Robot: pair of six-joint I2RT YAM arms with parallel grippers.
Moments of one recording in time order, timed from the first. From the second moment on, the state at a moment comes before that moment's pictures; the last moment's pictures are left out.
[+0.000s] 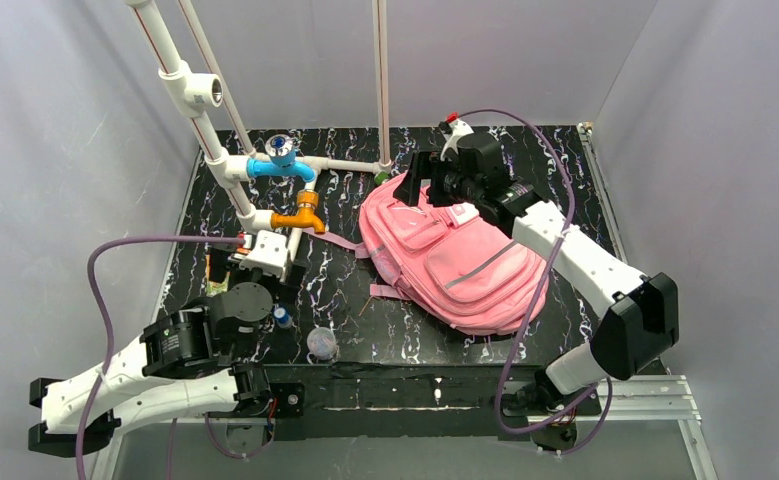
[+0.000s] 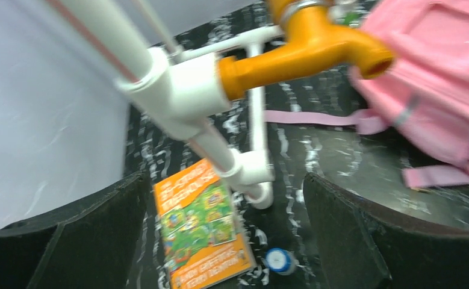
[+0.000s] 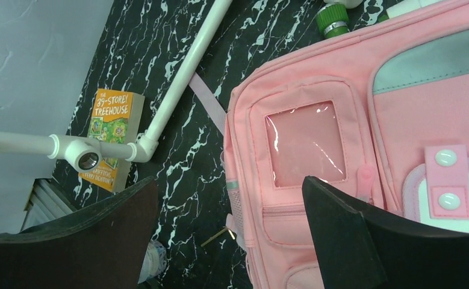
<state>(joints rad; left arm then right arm) -1.21 0.55 0.92 -0.78 -1.07 -0.01 0.60 1.47 1.33 -0.33 -0.18 0.47</state>
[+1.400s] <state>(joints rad) 0.48 1.47 0.97 -0.61 -0.14 -0.41 0.78 2.27 1.85 -0.05 -0.37 0.71</state>
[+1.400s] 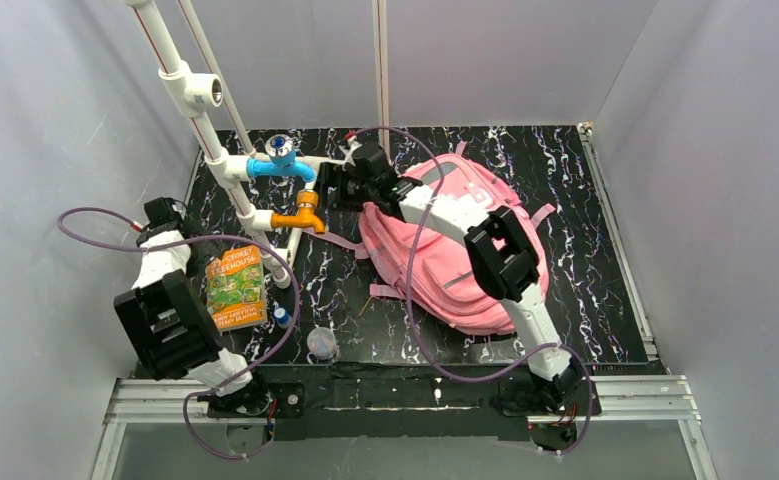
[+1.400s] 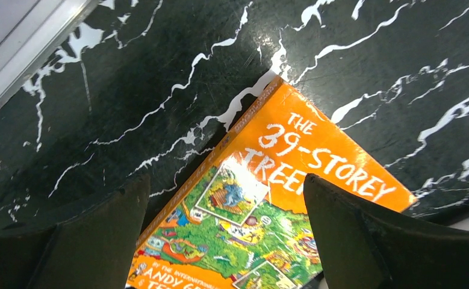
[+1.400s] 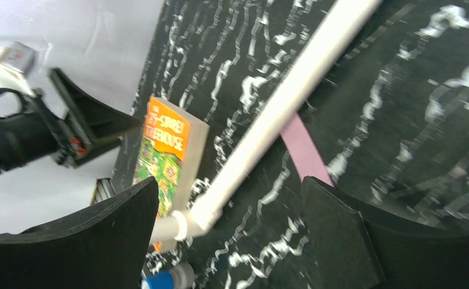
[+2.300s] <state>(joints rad) 0.45 1.63 0.91 -0.29 0.23 -0.45 1.00 2.65 2.28 -0.11 -0.22 0.88</state>
